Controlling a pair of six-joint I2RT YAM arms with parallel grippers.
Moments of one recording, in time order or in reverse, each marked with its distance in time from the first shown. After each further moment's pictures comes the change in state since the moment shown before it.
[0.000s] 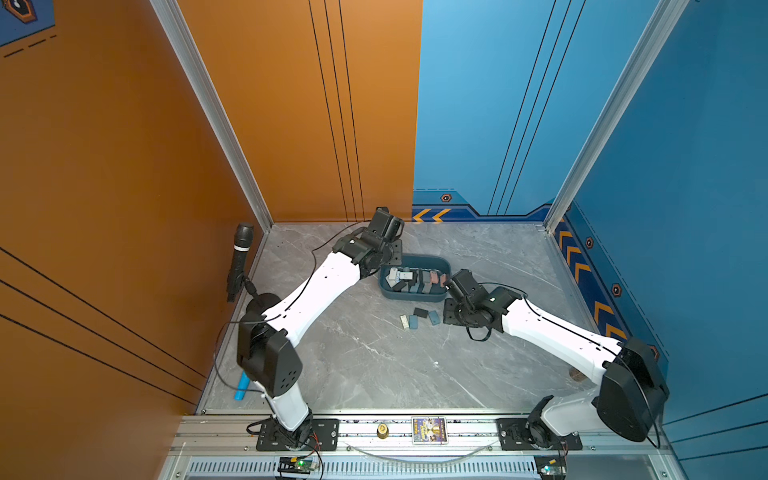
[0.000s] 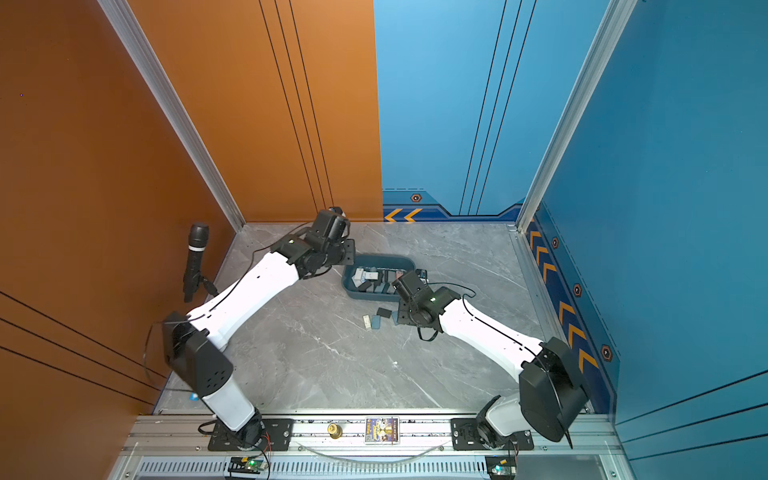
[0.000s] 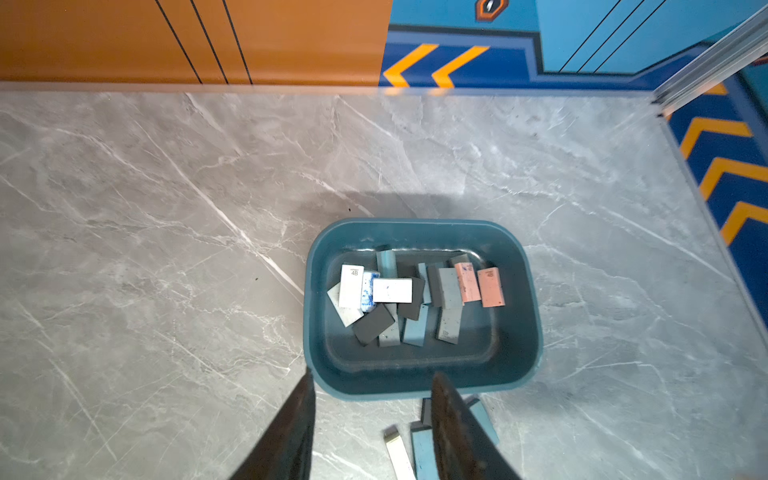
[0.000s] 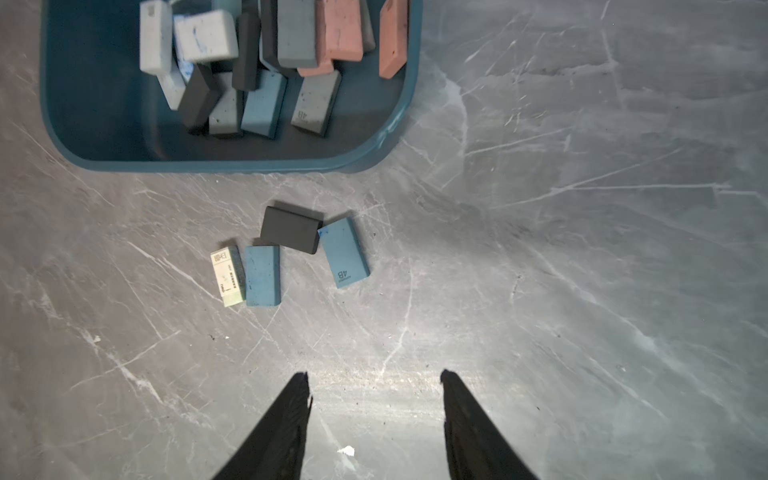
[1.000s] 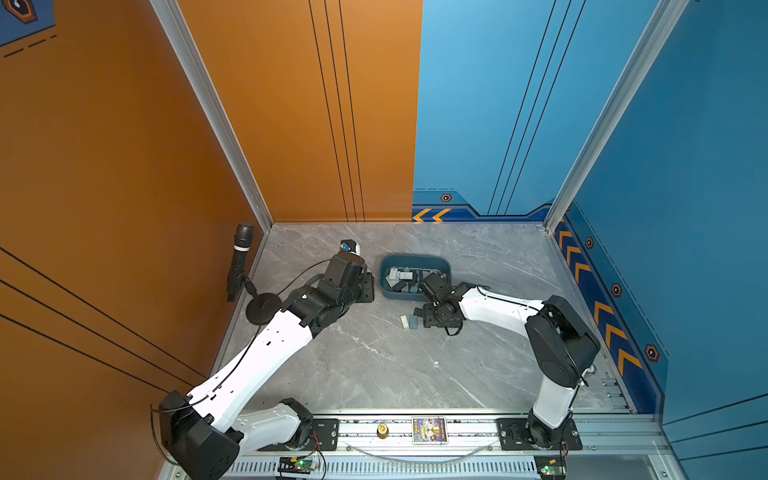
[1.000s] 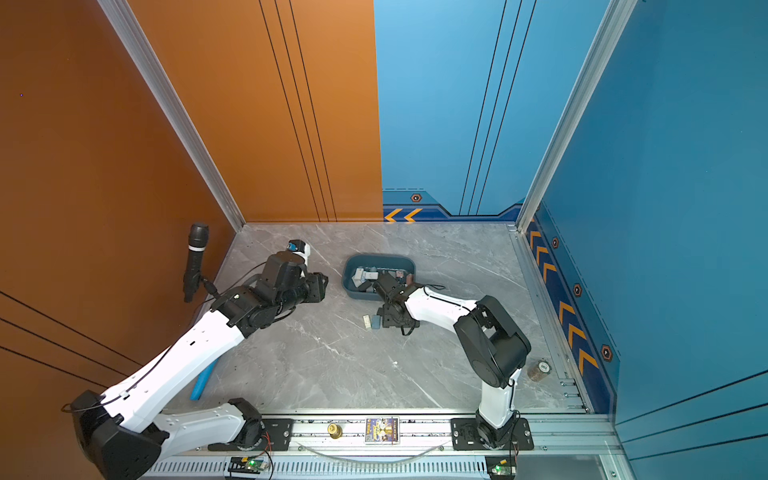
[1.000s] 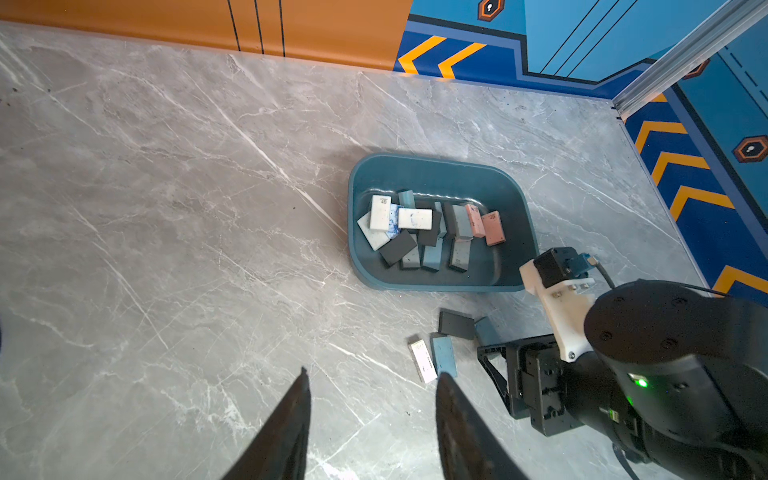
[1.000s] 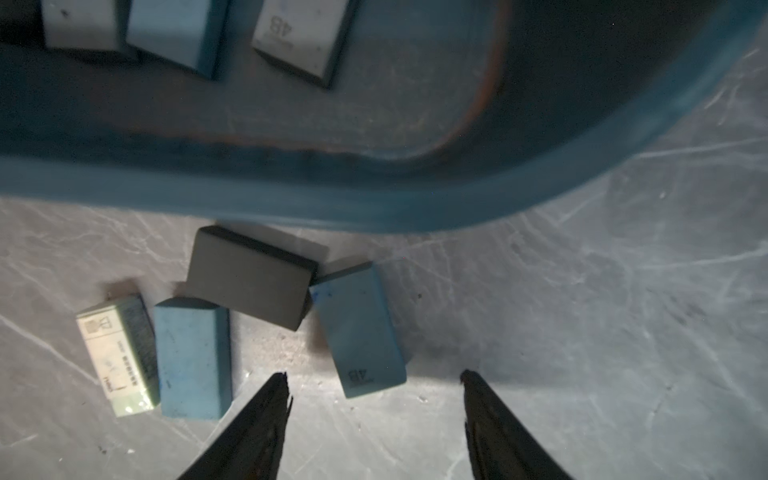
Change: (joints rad) left arm 0.000 -0.470 -0.499 0.088 0.015 -0.047; right arm -0.003 0.363 0.113 0.085 -0.020 -0.064
